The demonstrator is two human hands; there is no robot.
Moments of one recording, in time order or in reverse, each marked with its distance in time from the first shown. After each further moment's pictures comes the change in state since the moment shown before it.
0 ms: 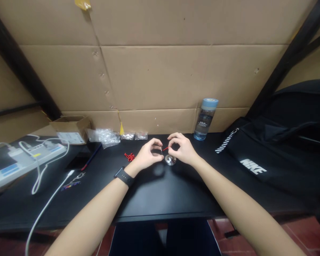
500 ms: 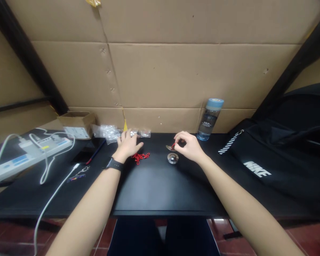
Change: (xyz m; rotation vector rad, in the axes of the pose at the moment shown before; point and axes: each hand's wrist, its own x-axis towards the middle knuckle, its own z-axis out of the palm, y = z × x) left_hand -0.001 -0.014 -0.091 1.215 0.245 -0.277; right_hand 0.003 0.010 -0.010 -0.005 0.001 0.000
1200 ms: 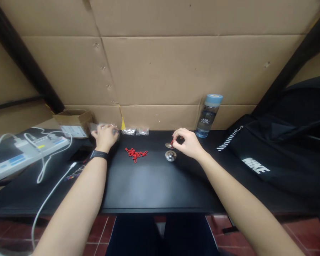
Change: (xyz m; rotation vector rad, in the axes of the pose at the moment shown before) left_hand 0.020 -0.077 -0.013 0.042 0.292 -0.174; right_hand 0.002 -0.003 -0.007 -0.020 -0.031 -0.009
